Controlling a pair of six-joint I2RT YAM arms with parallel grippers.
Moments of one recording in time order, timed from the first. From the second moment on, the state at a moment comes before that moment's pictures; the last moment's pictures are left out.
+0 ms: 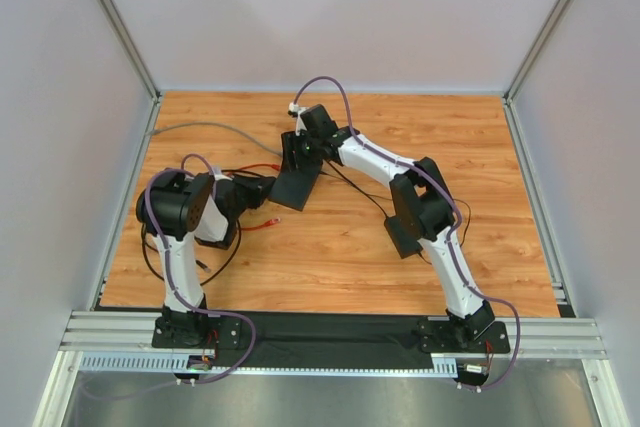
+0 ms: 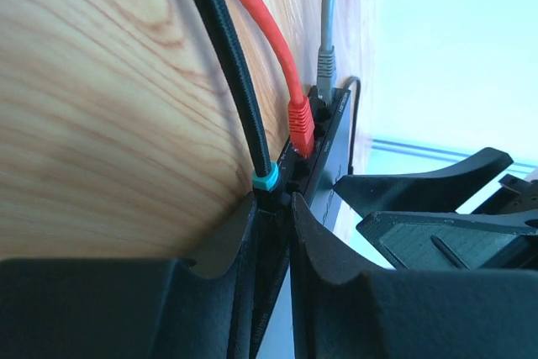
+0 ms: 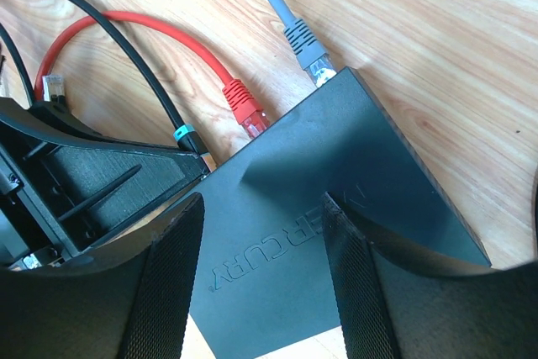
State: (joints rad) left arm -0.19 2.03 0.50 1.21 0.14 -1.37; right arm 0.65 2.37 1.96 -0.38 -0.25 0.35
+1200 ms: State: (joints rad) left arm -0.20 1.87 0.50 0.95 0.04 -1.31; right arm 0.78 2.46 2.16 -0.55 0.09 0.36
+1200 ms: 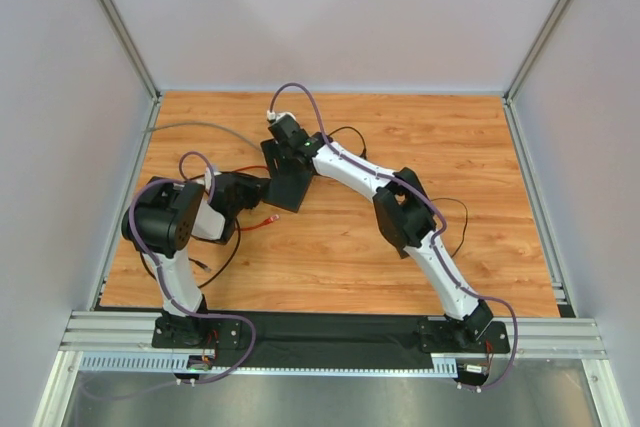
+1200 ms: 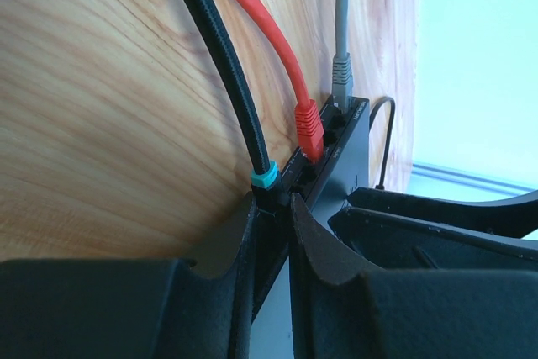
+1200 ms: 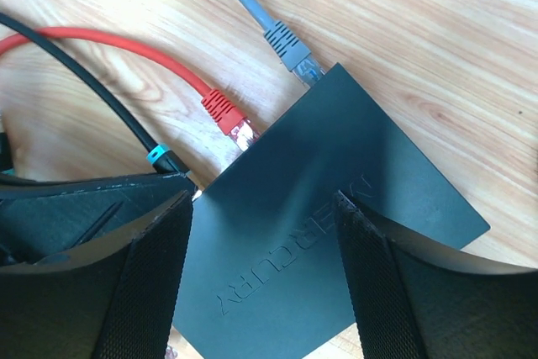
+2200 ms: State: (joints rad) left arm -0.20 1.86 0.50 0.93 0.04 -1.31; right arm 0.85 2.60 2.39 -0.67 0.37 0.25
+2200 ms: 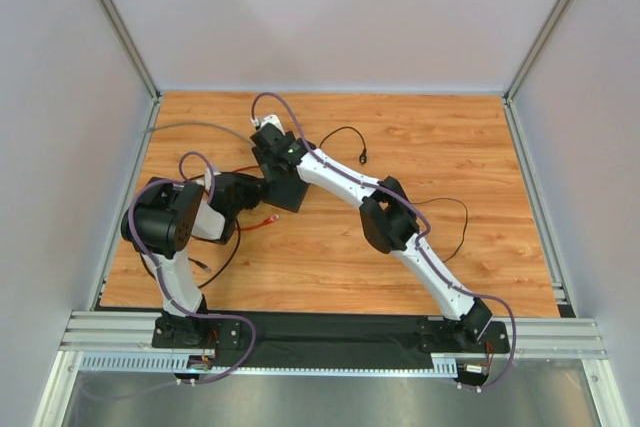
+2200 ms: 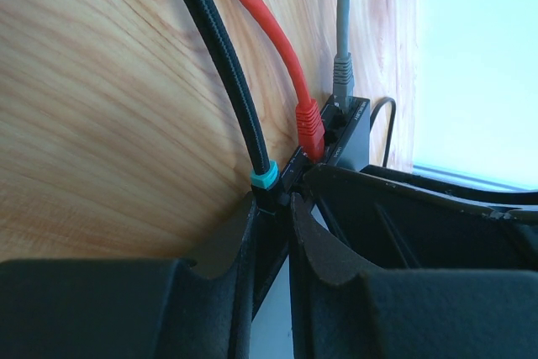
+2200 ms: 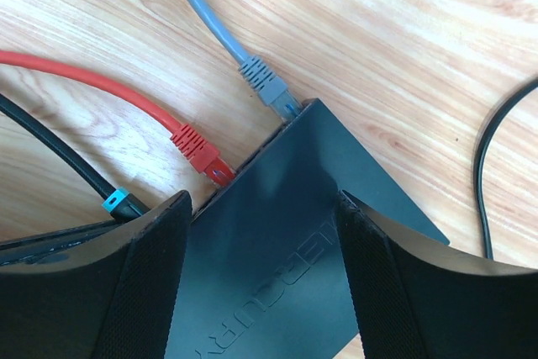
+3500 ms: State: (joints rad) left arm -0.16 1.76 0.53 0.70 0.07 -1.17; right arm 0.85 2.60 2.36 -0.60 0.21 0.04
